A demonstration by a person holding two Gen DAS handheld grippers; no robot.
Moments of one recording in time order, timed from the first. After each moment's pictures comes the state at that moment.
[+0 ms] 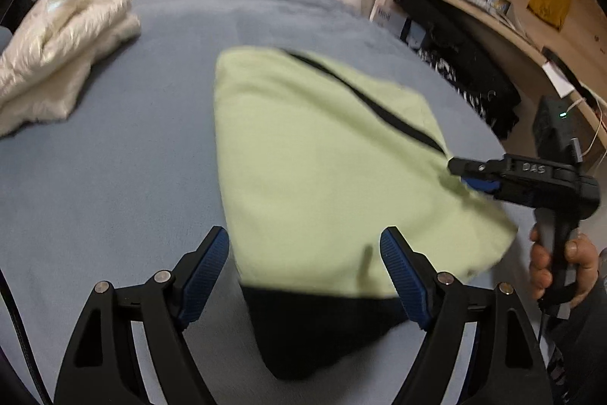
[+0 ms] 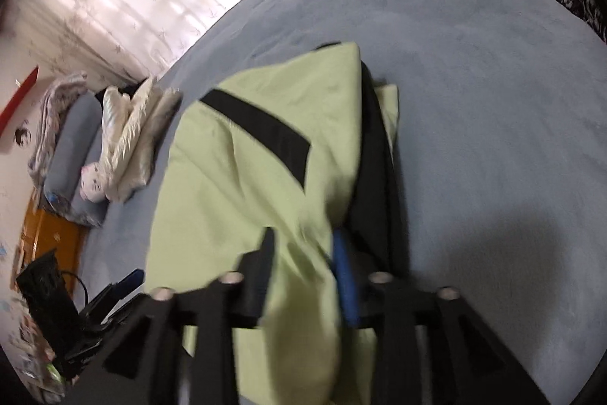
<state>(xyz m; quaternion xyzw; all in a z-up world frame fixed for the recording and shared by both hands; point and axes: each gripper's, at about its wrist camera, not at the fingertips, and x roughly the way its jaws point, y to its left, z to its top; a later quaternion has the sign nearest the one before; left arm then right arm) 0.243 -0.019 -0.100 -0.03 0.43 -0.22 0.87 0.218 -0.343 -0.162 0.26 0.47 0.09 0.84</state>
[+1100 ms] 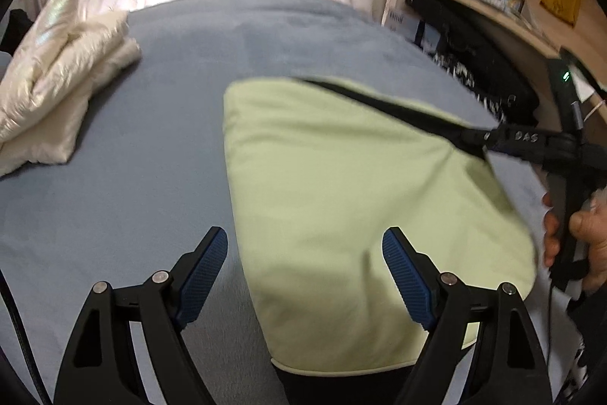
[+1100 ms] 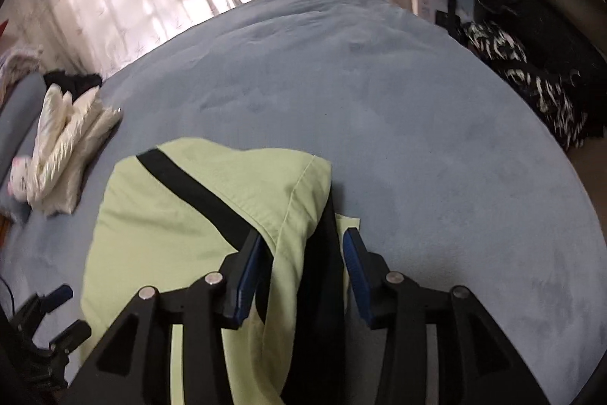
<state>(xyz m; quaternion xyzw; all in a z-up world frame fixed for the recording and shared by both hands) 0.292 -0.036 -0.096 0.00 0.42 -0.20 0.88 0.284 -0.350 -0.125 0.15 0.44 -0.03 0.89</state>
